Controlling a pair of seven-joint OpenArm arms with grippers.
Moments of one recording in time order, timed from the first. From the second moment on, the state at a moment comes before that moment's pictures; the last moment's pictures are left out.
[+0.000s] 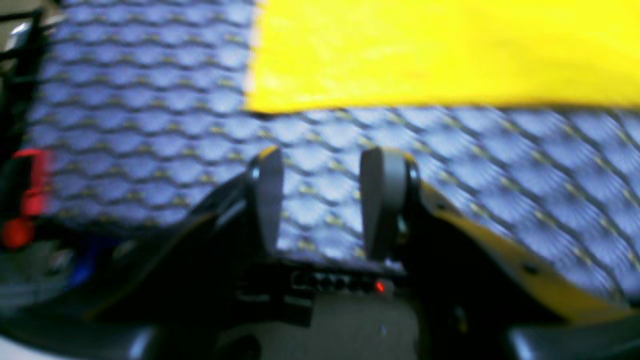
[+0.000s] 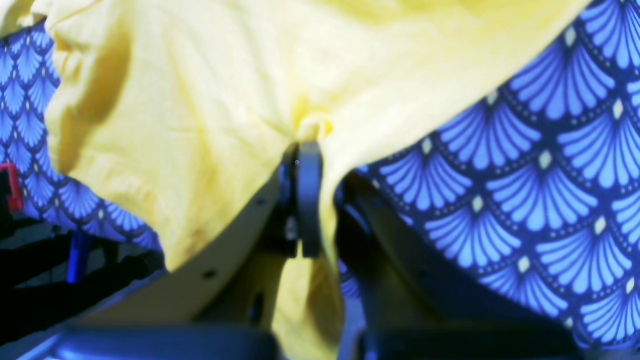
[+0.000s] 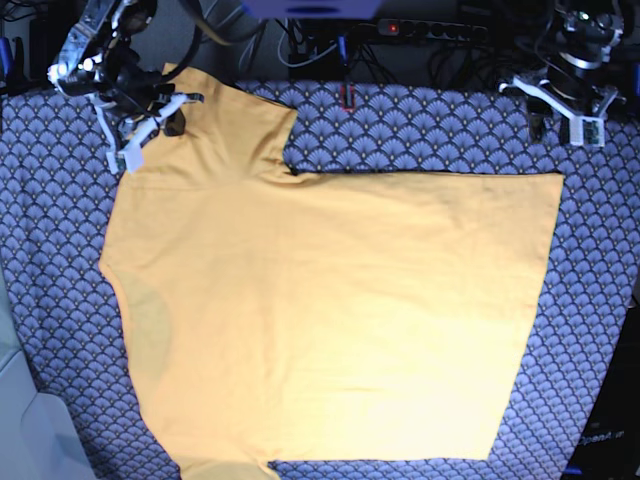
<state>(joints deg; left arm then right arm) 25.8 5.6 -47.6 111.4 -6.6 -39.6 30.2 -18.3 -8.3 34.9 102.8 18.6 39.5 -64.6</state>
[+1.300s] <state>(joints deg) -2.6 -1.4 -58.9 75.4 -8.4 -39.2 36.5 -18.7 -6.7 34.5 102.5 19.3 39.5 -64.7</state>
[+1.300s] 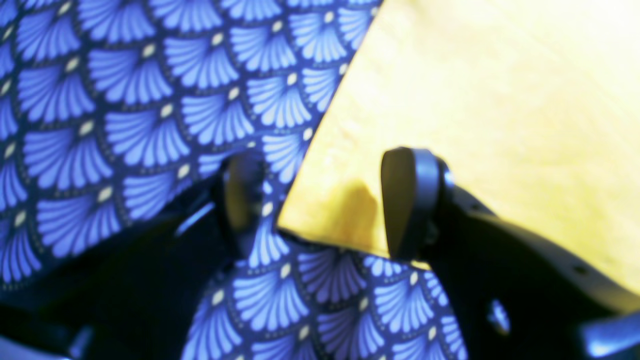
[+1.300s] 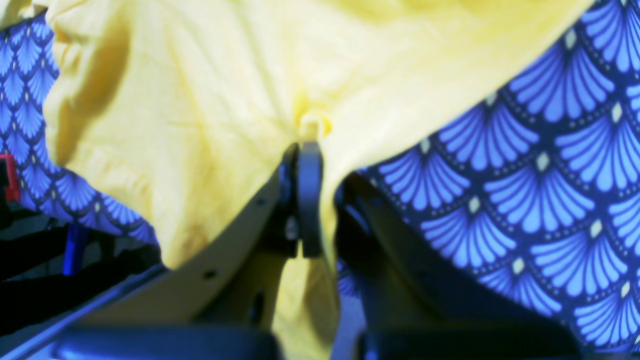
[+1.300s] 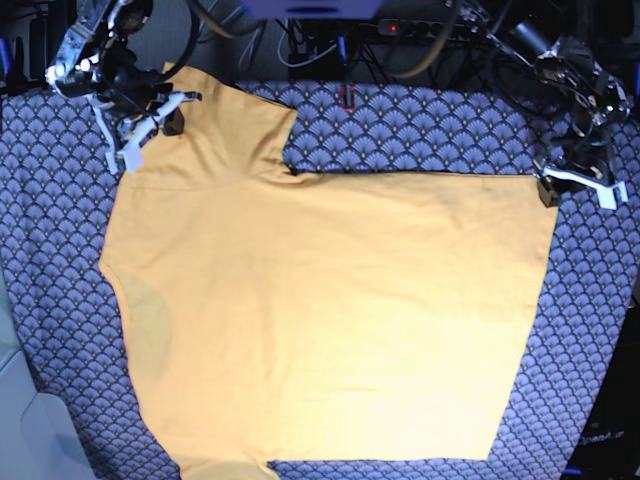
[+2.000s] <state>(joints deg) 1.3 -1.0 -56.1 75.7 -10.5 -39.6 33.8 -18.4 -6.8 34.5 102.5 19.3 39.6 -65.1</state>
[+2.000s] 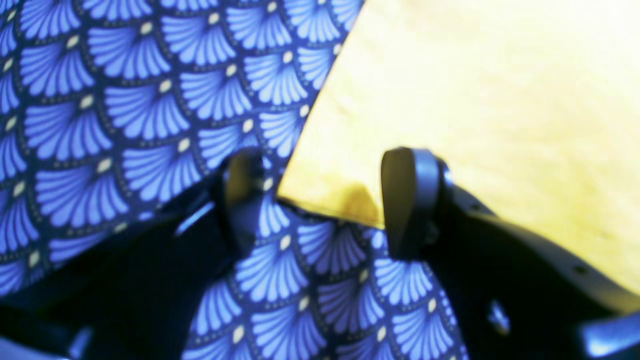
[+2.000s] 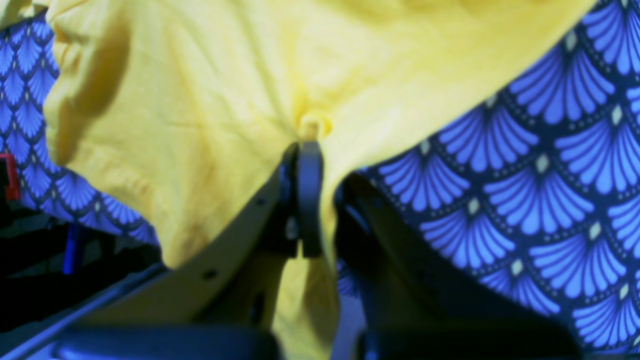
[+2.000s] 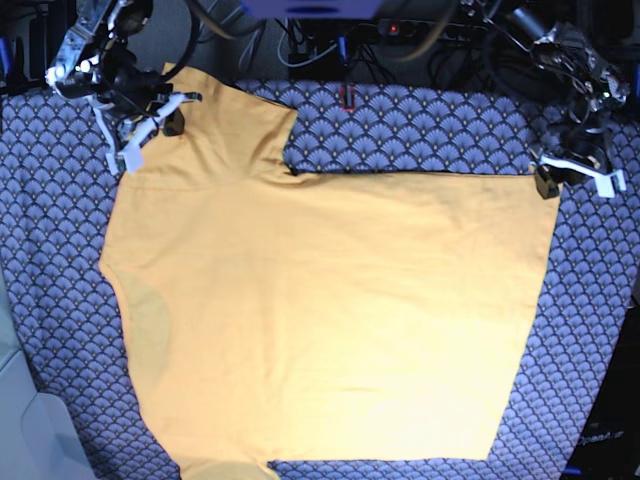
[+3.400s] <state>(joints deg) 9.3 -1.1 -53.9 84.1 -11.5 -40.3 42.0 -26.9 -4.0 34.5 111.5 17.8 39.7 -59.2</state>
